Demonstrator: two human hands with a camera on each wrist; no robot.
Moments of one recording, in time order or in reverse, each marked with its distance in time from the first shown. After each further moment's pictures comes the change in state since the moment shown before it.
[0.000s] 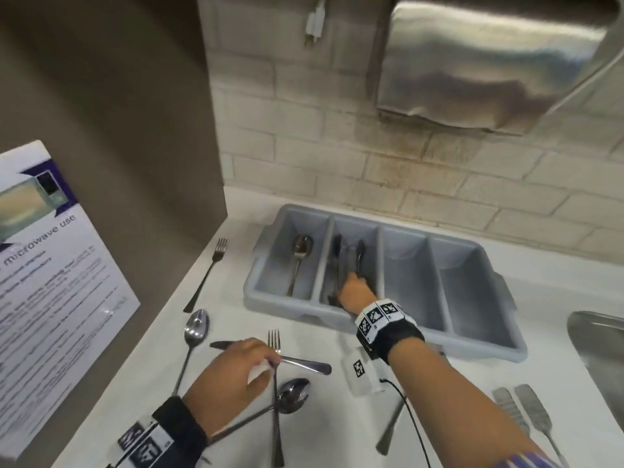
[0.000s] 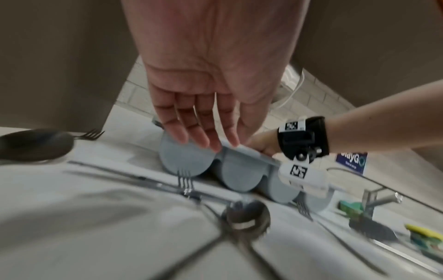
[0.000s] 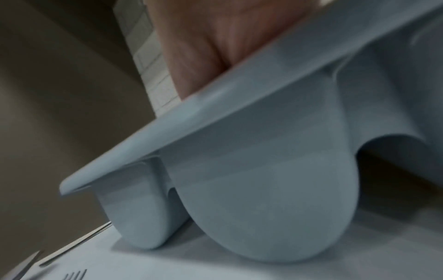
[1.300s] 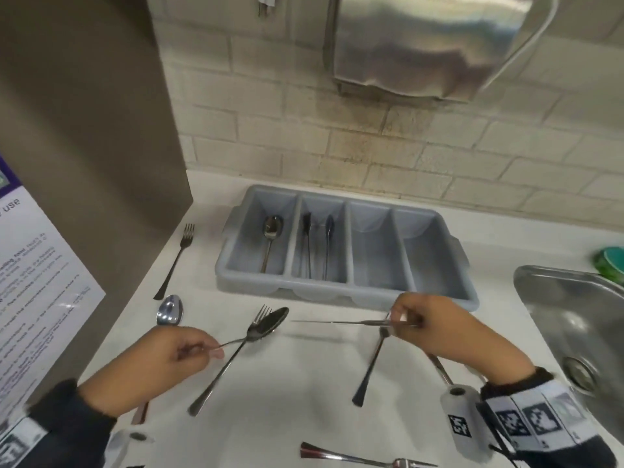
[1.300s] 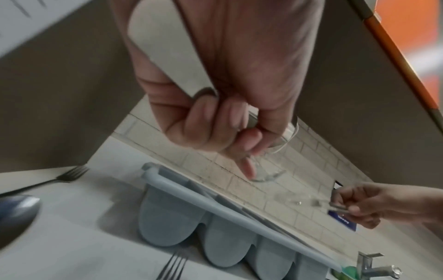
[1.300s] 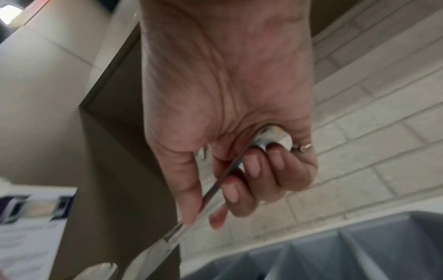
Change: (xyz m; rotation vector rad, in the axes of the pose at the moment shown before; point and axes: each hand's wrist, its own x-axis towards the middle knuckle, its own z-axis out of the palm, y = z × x) left_hand -0.030 0.014 -0.065 -0.157 -0.145 -0.227; right_hand -0.198 0.087 -0.112 -0.048 -0.017 -0.234
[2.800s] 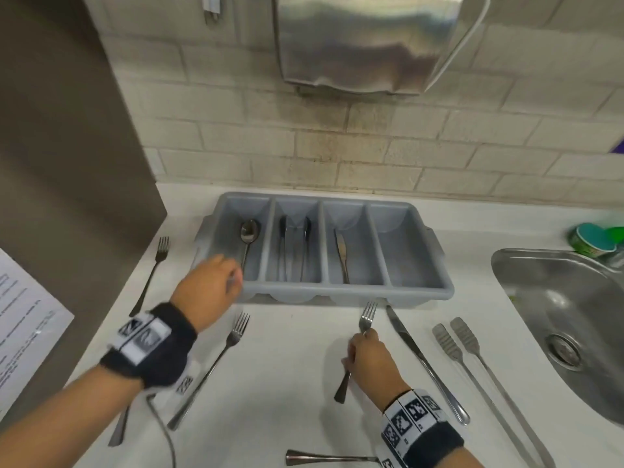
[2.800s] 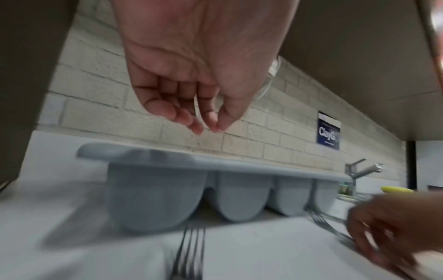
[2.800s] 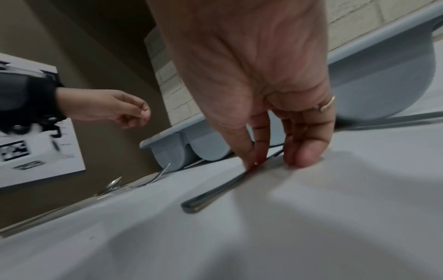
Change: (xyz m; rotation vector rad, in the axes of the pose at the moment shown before) left_hand 0.123 0.057 0.025 0.508 0.315 0.256; right_hand 0.038 0.050 0.138 0.009 0.092 0.295
